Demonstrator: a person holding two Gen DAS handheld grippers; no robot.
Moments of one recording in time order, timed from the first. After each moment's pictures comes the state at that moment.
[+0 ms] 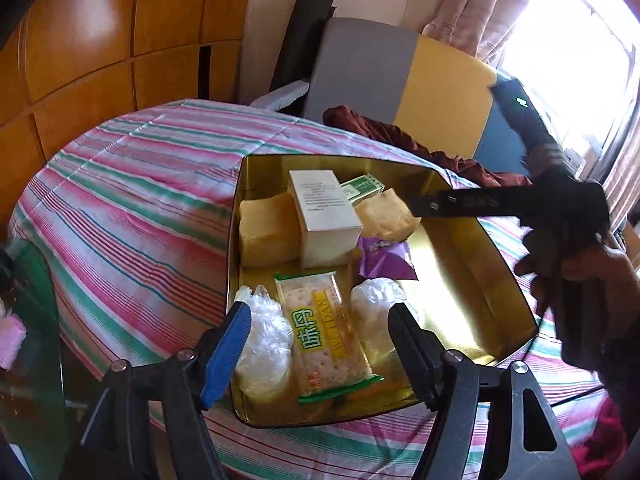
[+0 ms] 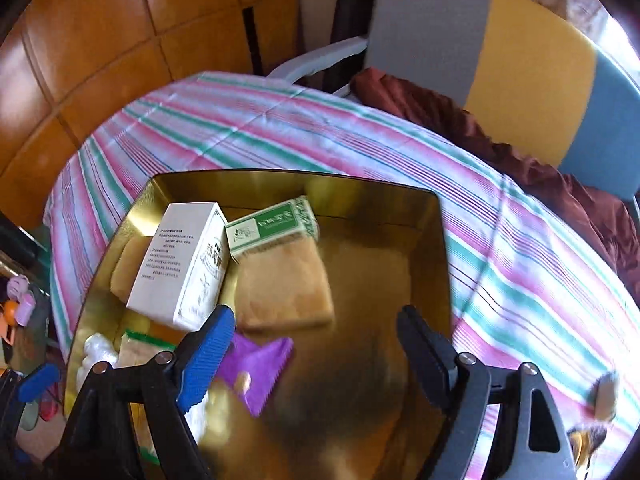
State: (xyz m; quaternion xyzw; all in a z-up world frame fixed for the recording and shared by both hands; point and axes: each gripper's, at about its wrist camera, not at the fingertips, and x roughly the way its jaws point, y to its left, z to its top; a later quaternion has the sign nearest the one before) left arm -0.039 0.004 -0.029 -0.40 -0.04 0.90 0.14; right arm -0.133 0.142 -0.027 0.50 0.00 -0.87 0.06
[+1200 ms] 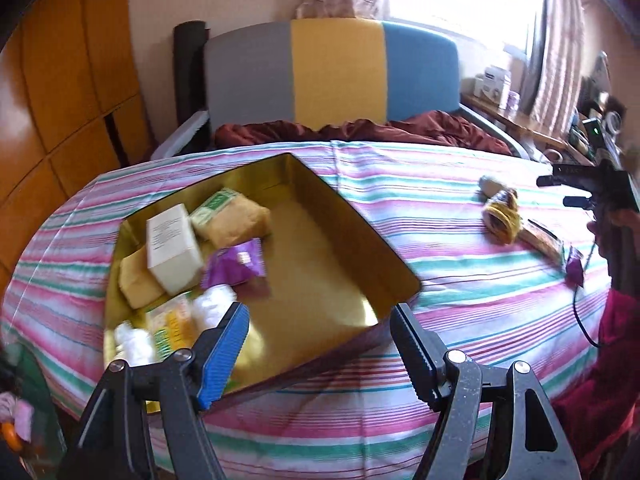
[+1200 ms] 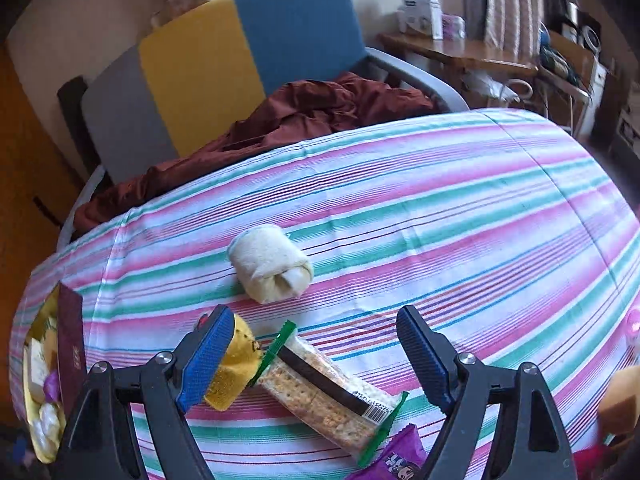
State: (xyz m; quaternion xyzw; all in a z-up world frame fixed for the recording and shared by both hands) left arm 0.016 0.144 -0.010 -0.37 0.12 0.89 0.25; right arm 0.084 0.504 -0.015 0.40 -0.26 -0.84 -0.27
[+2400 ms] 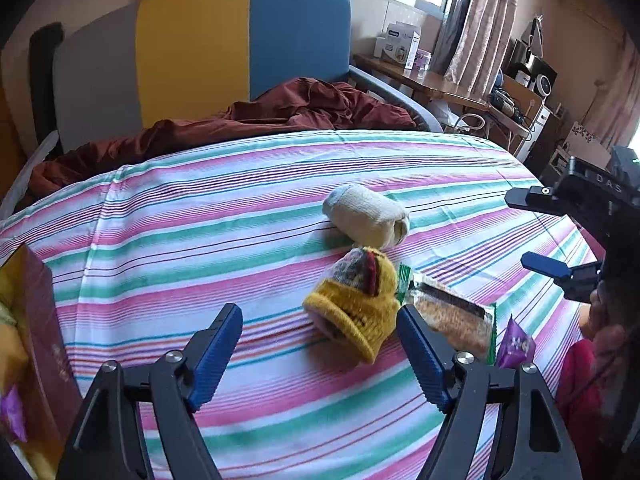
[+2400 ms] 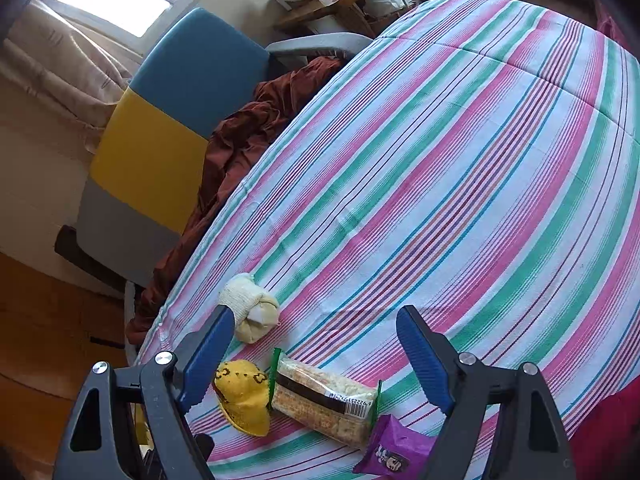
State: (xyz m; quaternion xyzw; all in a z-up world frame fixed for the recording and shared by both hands) left arm -0.028 0.411 -0.039 -0.42 0.13 0.80 0.41; right arm 0.159 0.566 -0.033 0.29 -0.51 -0.76 -0.28
